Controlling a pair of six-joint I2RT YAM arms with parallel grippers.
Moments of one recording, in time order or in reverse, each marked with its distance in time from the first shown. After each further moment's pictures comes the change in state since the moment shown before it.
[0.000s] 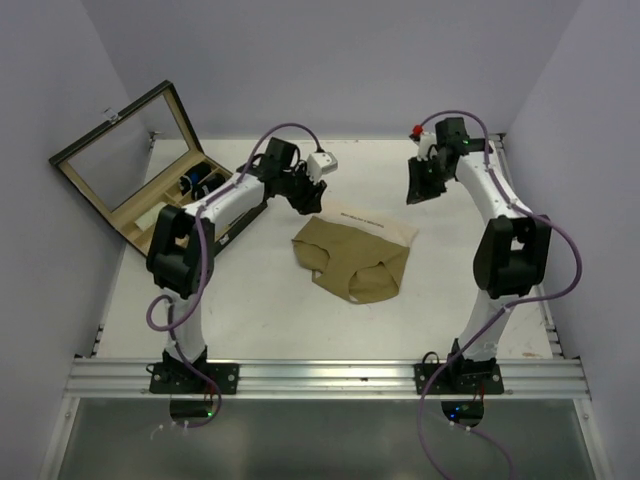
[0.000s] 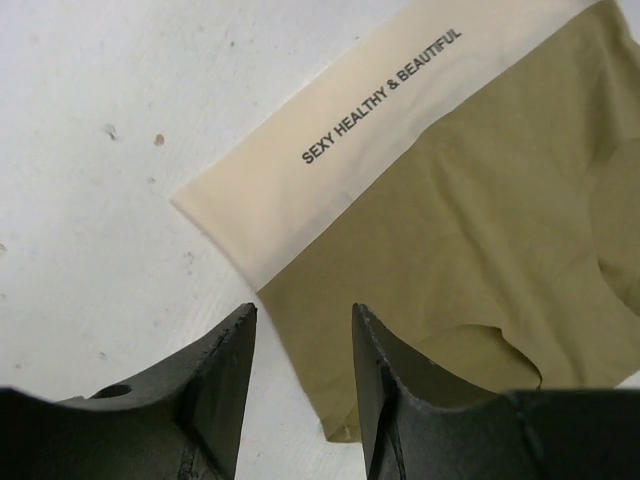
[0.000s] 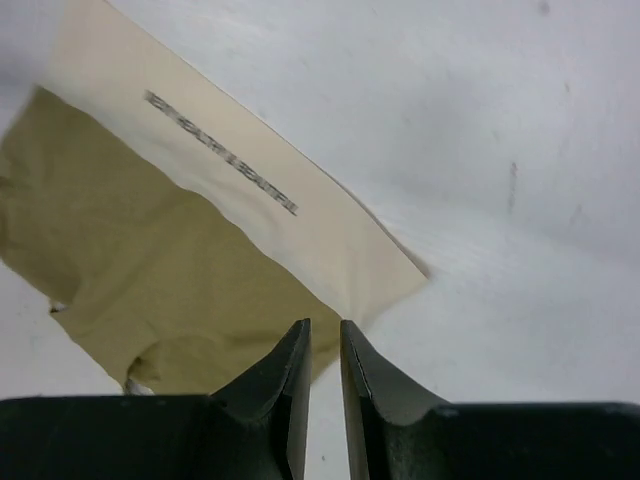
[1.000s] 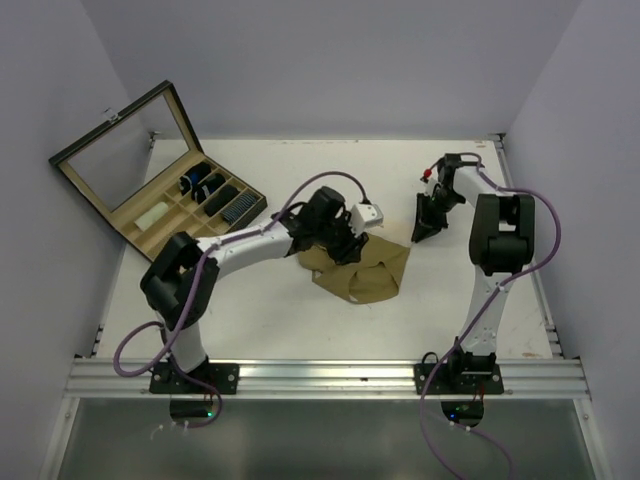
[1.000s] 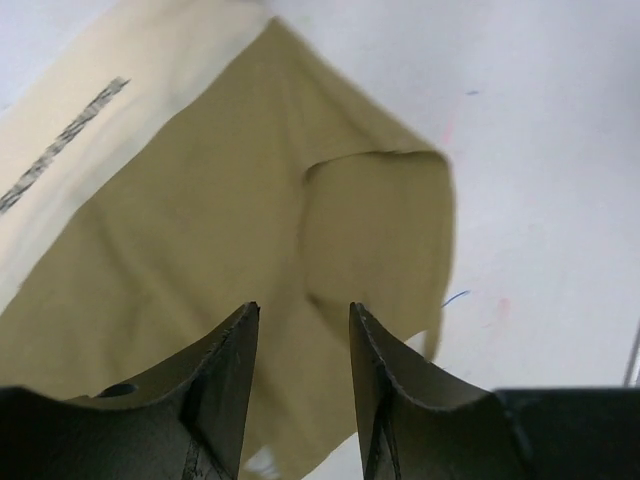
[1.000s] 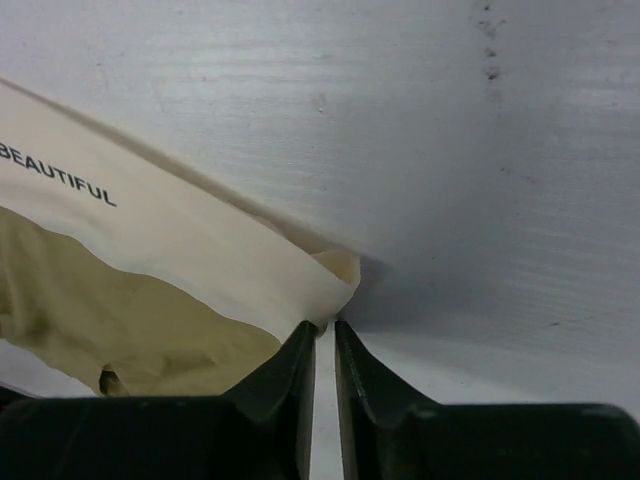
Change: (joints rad) left arm -0.317 -0.173 -0.328 0.230 -0.132 -0.208; right arm -0.131 0.222 -0.148 -0.038 -0.002 0.166
